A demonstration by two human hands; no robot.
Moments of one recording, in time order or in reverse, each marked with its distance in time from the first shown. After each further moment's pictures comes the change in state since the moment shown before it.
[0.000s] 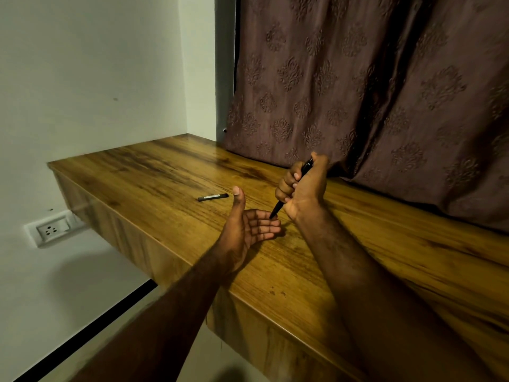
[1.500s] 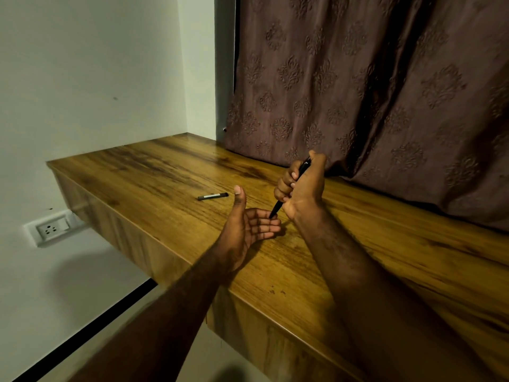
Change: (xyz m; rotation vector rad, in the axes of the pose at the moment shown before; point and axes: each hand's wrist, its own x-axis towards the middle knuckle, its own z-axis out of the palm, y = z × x) left_hand 0.001 -0.002 -0.001 0.007 -0.021 0.017; right_hand -0.004 0.002 0.002 -0.035 0.003 -0.020
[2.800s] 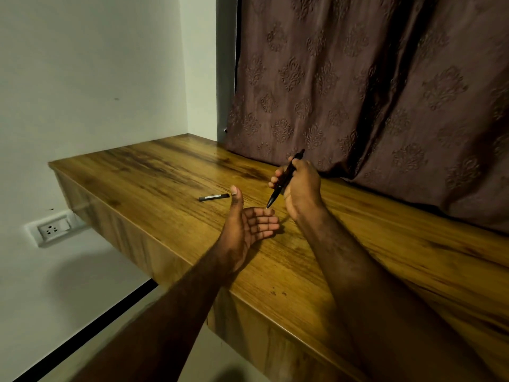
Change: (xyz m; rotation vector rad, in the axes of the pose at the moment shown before) left_hand -0.001 0.003 0.000 -0.037 0.049 0.004; right_hand 0.015 0.009 0.000 -0.145 0.022 -0.079
